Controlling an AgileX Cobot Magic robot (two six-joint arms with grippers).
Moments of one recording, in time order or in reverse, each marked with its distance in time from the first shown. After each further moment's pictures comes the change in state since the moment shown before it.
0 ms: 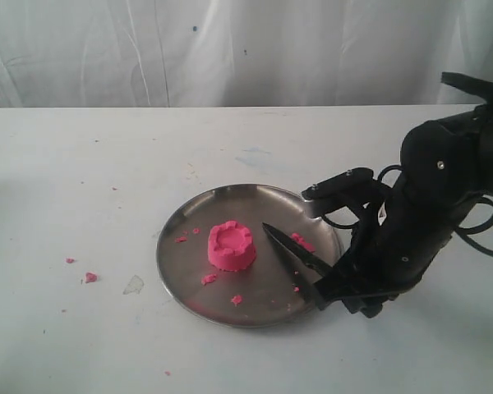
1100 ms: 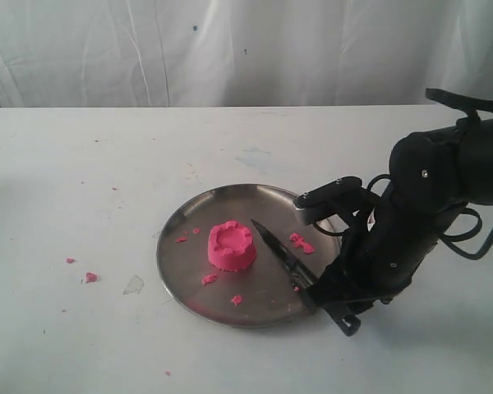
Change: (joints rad) left arm 0.000 0.000 0.000 0.000 0.000 0.000; right arm 0.000 0.055 0.004 0.051 -0.056 -0.061
